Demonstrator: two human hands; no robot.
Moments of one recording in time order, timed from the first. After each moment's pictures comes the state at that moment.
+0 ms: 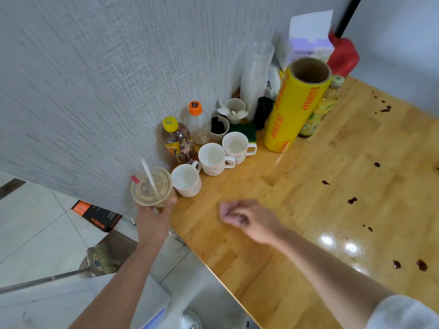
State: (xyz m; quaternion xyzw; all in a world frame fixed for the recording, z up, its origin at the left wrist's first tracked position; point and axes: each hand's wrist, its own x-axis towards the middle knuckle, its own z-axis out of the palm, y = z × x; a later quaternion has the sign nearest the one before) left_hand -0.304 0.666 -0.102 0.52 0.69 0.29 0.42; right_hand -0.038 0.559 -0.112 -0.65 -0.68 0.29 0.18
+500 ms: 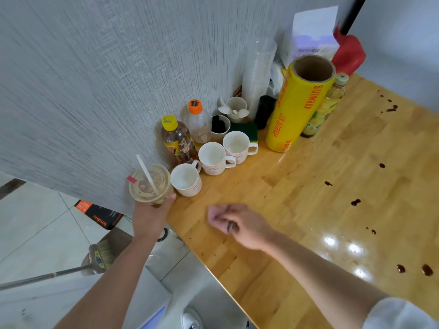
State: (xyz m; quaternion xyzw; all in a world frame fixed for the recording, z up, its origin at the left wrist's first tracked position) left_hand -0.304 0.682 -0.096 0.56 0.69 0.25 0.38; right_hand -0.060 0.562 -0.107 -0.61 -0.70 0.33 0.17
